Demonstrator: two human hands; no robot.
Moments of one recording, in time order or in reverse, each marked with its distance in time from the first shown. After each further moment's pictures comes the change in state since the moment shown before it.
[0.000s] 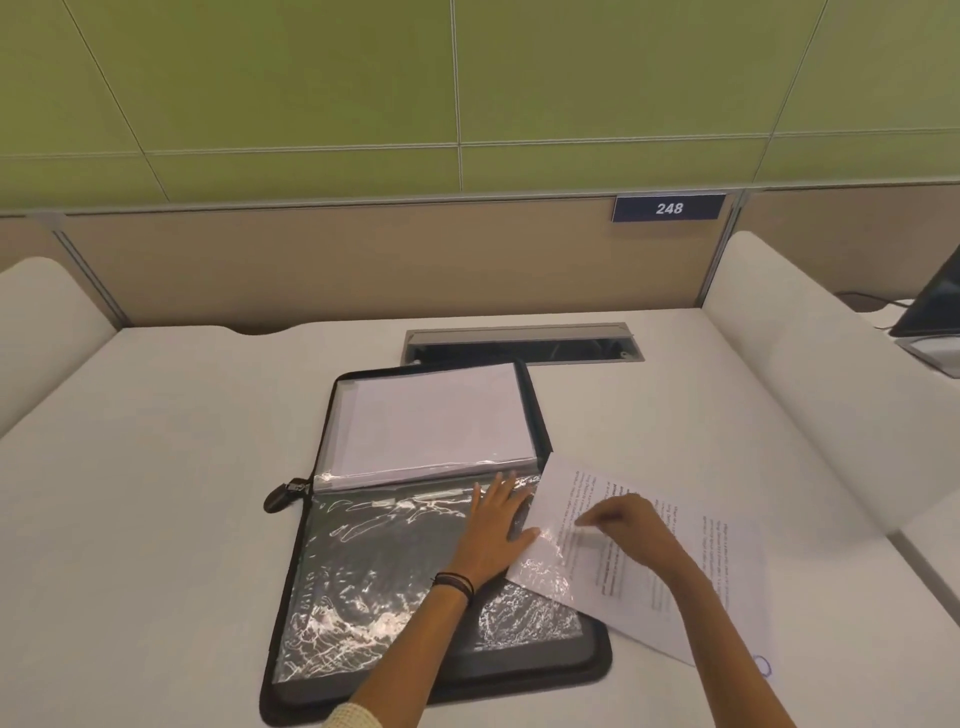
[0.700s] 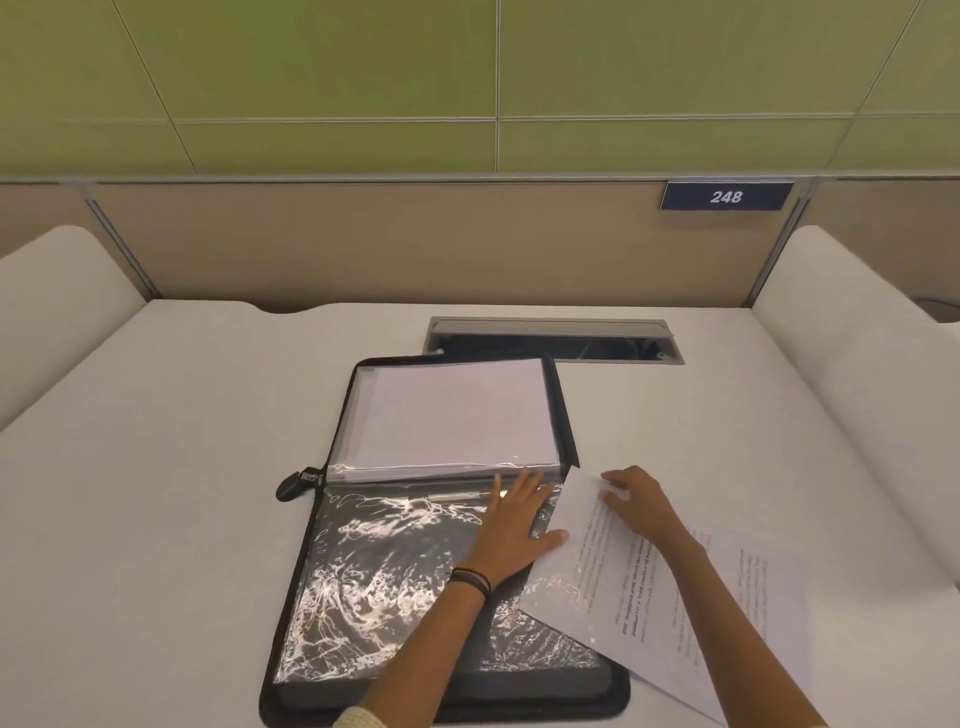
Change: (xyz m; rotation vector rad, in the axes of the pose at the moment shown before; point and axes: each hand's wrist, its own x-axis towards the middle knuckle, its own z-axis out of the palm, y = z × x) left_hand 0.023 -0.005 0.000 -0.030 -0.016 0.006; right_hand 0.077 0.021 0.009 -0.125 0.045 0.136
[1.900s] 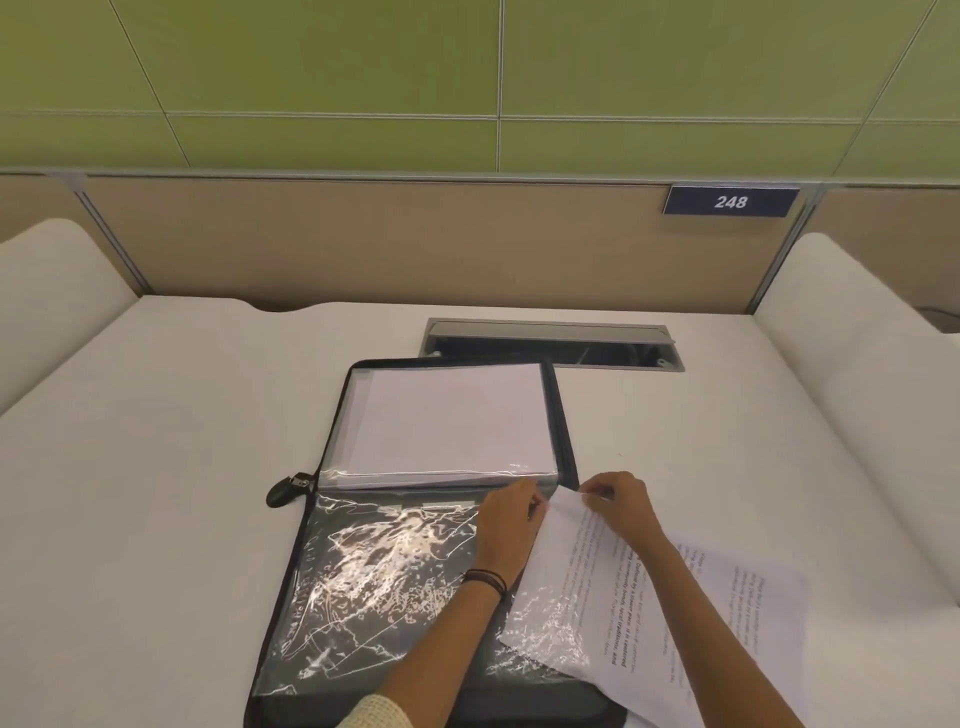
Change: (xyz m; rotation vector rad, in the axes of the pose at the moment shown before) left_hand 0.021 0.006 0.007 -0.157 0.405 -0.199; right_hand 0.009 -0.019 0.008 0.182 0.063 -0.015
